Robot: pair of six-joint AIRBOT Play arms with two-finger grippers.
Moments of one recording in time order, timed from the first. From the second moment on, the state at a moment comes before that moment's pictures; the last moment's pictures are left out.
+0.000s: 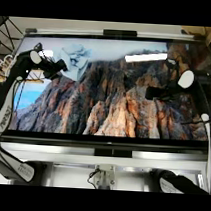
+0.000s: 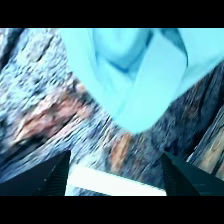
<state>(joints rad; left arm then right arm) -0.05 -1.82 1.71 1.29 -0.95 -1.99 0.12 -1.25 1.25 -1.43 1.24 1.64</state>
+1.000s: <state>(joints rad) -0.08 -1.99 1.91 1.11 -0.78 -1.89 0.12 -1.25 1.25 -1.41 1.25 1.63</state>
